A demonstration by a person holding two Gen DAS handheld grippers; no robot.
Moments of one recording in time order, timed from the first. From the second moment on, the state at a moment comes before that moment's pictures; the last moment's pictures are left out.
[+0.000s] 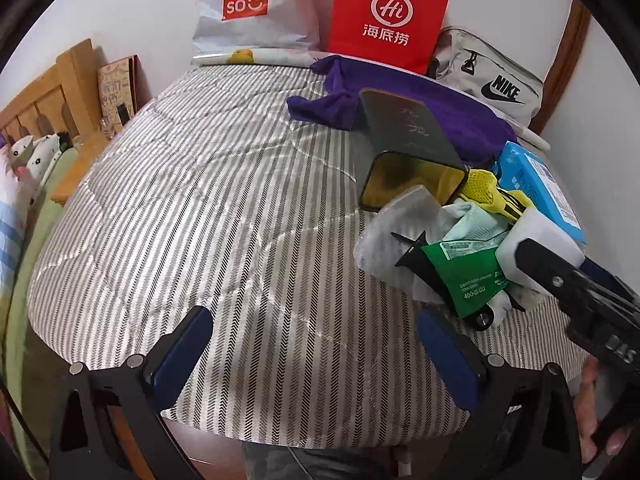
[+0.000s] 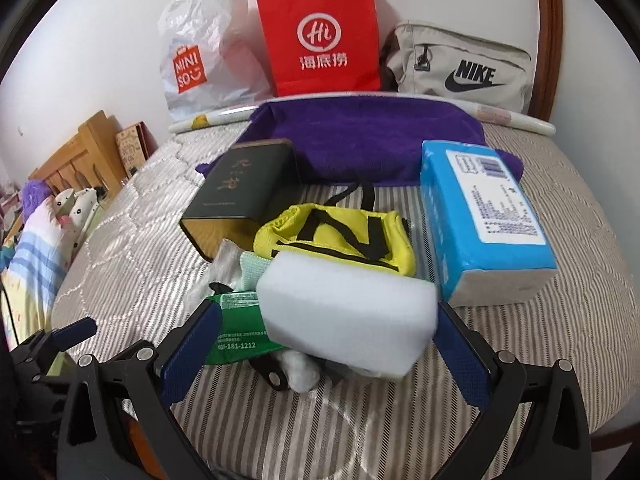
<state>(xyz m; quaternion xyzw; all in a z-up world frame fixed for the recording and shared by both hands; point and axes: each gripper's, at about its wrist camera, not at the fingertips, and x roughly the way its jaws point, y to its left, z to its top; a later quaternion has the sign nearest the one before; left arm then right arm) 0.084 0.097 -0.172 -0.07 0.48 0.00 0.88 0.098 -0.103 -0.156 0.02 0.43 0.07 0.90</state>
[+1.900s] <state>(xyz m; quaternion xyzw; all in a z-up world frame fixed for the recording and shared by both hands) 0.149 -0.011 -0.152 -0.05 0.49 -0.11 0.86 0.097 -0.261 -0.174 0.11 0.43 0.09 0.89</state>
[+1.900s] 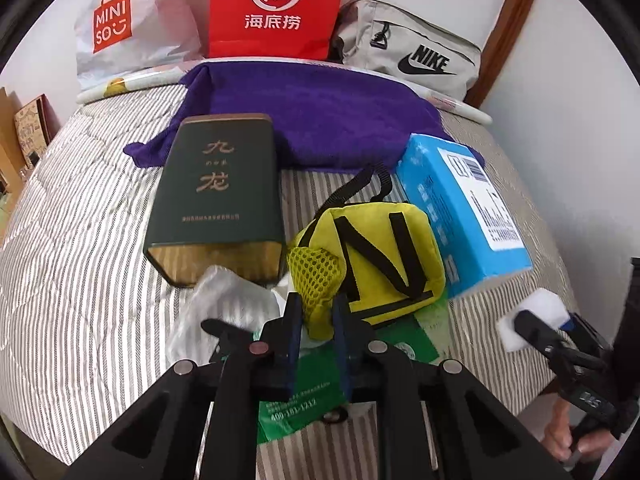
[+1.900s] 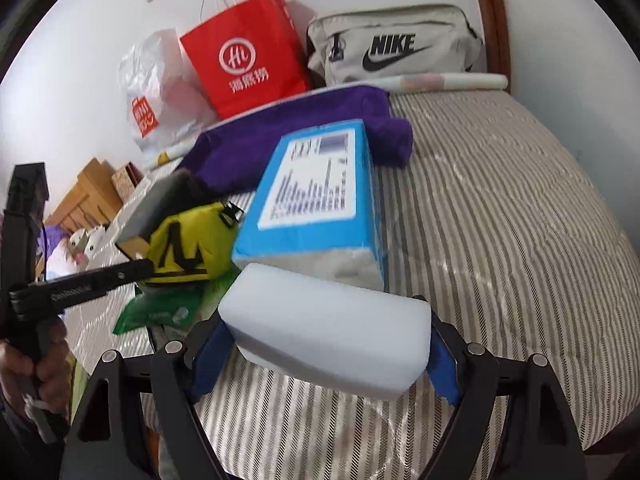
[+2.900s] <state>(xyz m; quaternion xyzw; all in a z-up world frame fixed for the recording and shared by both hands) 0.144 0.001 -0.156 -0.07 0.50 -0.13 0.86 0.096 -0.247 -0.194 0.10 0.45 0.10 0.88</state>
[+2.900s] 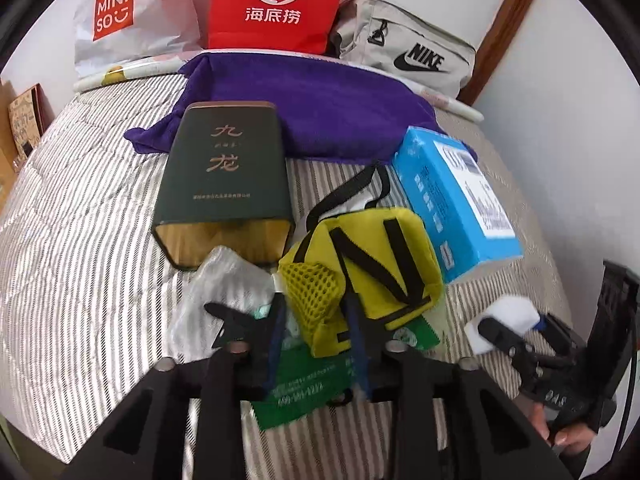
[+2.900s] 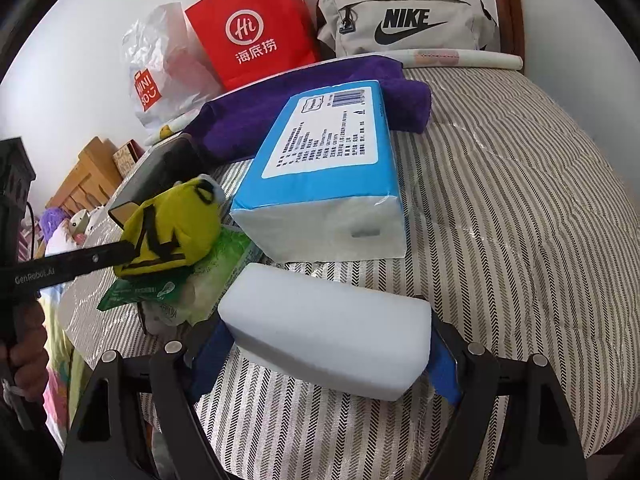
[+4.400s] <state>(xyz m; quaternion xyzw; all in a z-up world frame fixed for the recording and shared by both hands) 0.137 0.042 -0.064 -0.18 0.43 -0.17 0.87 0.064 -0.250 -0.109 0.08 0.38 0.09 0.92</state>
